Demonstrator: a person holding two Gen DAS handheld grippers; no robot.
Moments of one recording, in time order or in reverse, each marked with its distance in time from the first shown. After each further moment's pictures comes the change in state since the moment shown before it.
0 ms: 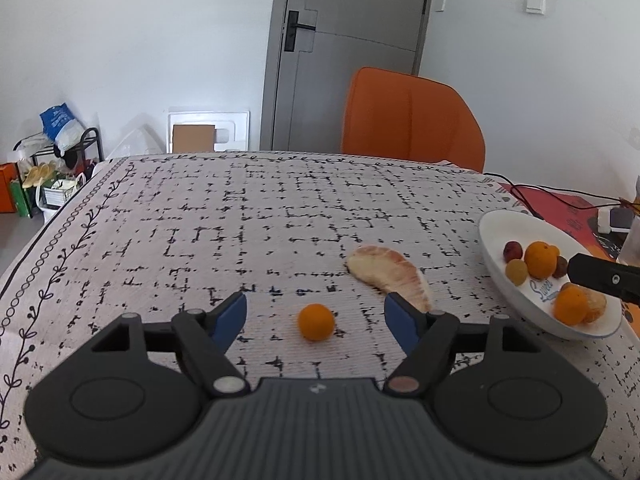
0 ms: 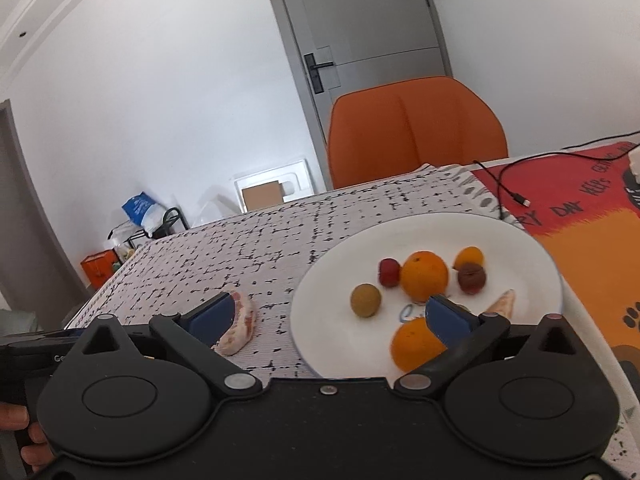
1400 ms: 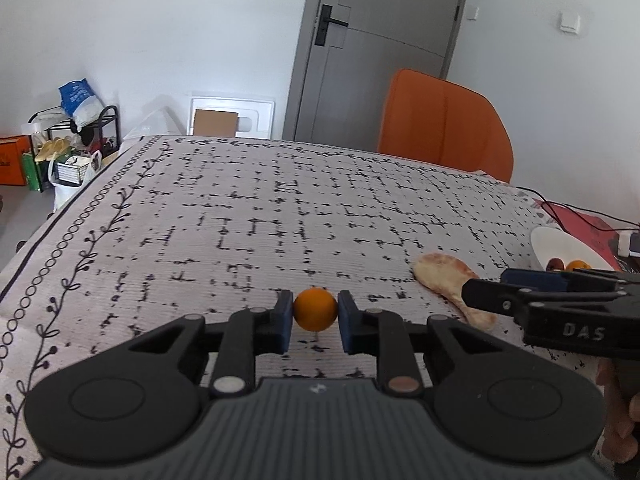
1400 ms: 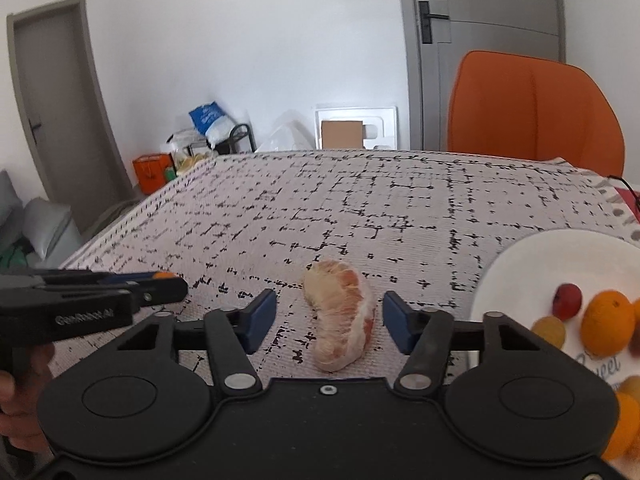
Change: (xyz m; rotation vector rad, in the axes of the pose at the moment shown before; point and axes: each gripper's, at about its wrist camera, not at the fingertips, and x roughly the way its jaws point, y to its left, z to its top) left arm 0.012 0.051 0.002 -0.084 0.010 0.025; right arm 0.088 0.089 0.001 -0.263 0.190 0.170
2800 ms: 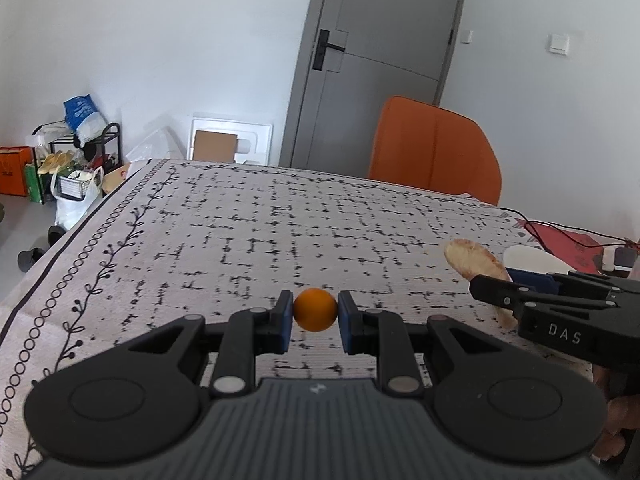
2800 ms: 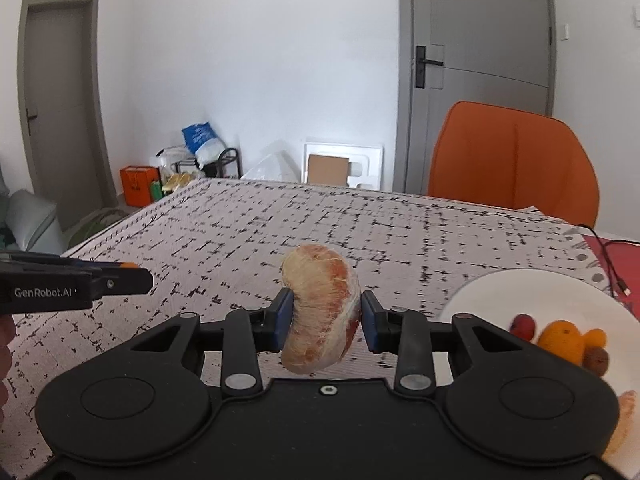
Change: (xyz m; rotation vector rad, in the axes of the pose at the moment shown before) left arm -0.038 -0.010 0.000 -0.002 -0.068 -0.019; right arm -0.038 0.004 -0.004 -0.069 -0.123 -0.077
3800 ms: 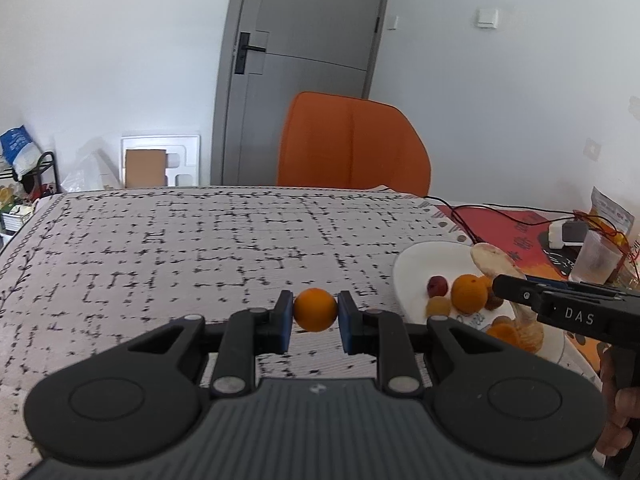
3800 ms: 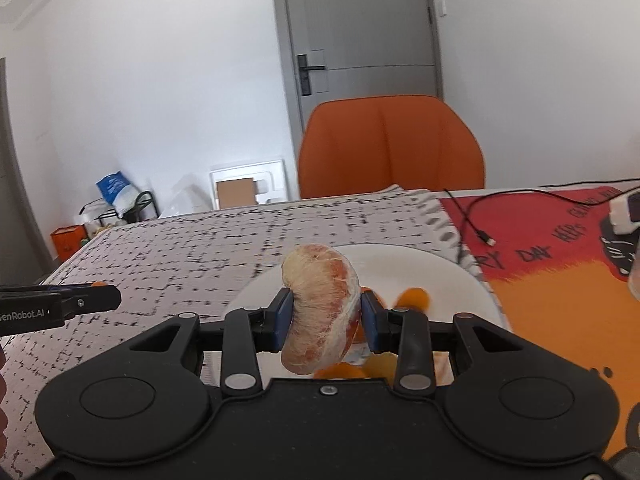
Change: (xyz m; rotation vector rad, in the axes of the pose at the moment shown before) left arm 0.026 -0.098 0.009 0.120 0.002 -0.148; right arm -0.058 -0.109 -0.025 0.226 -0.042 -0.213
